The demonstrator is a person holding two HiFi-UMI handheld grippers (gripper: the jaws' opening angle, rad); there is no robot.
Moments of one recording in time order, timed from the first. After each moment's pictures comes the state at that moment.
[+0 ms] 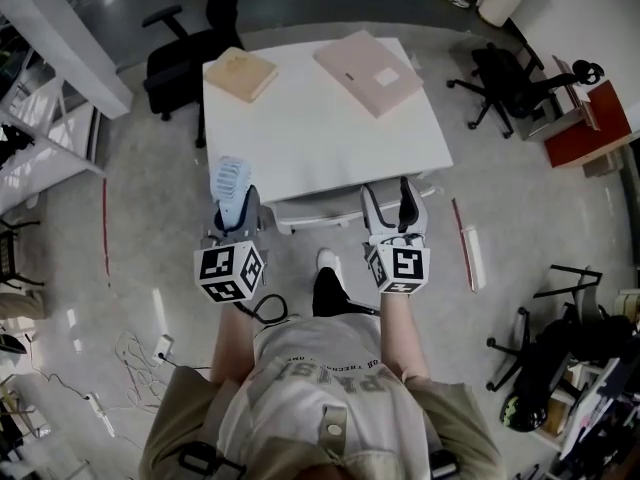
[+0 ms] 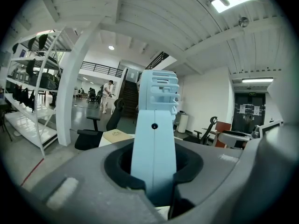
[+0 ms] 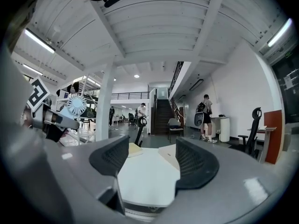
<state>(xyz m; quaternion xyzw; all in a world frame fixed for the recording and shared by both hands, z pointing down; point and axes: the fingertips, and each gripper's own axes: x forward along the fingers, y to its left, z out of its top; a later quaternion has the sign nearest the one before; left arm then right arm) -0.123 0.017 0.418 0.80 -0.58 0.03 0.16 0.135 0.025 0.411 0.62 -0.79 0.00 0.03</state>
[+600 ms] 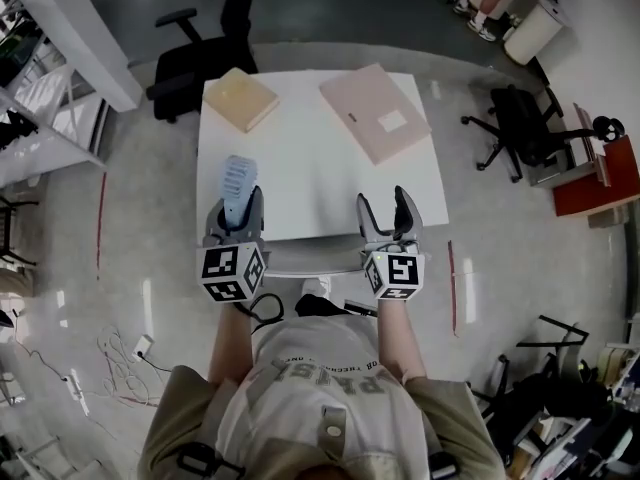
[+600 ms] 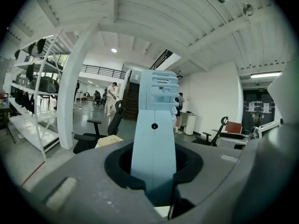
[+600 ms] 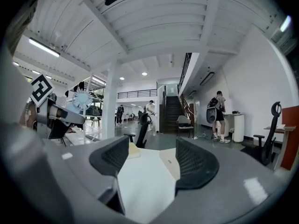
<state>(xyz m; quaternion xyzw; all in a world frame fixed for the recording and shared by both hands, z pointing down) -0.072 -0.105 0.413 0.77 -0.62 0.03 0.15 0.171 -0.117 0.424 0.56 -0.83 0.01 0.04</state>
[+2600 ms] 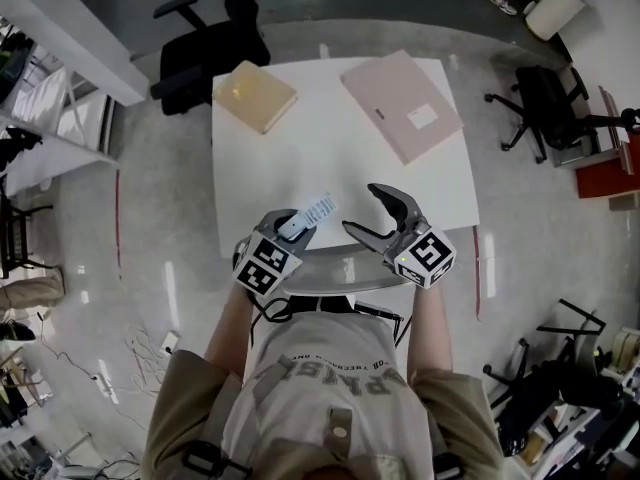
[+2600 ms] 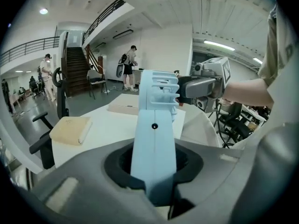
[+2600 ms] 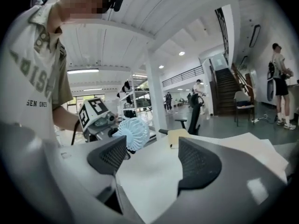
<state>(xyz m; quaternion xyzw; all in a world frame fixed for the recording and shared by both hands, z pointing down) -0.012 -0.120 0.540 0.89 -0.30 0.30 0.16 0.060 -0.139 0.464 0.23 -0.96 0.09 0.10</state>
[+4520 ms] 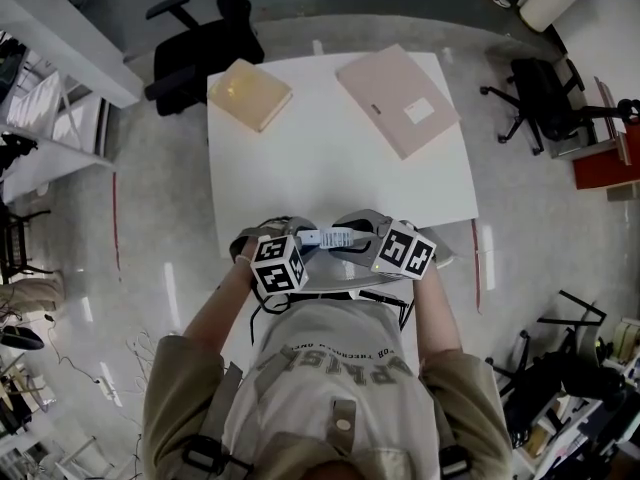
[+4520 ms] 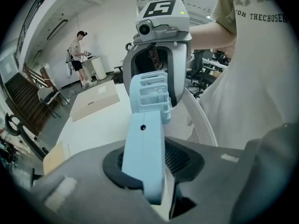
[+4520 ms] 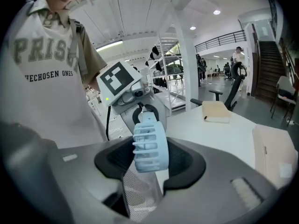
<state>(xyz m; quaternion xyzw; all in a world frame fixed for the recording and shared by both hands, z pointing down) 0.016 -0.068 0.588 0.88 -0.05 0.48 0.00 0.020 -0.061 0.533 0.00 -0.95 0.11 0.30</state>
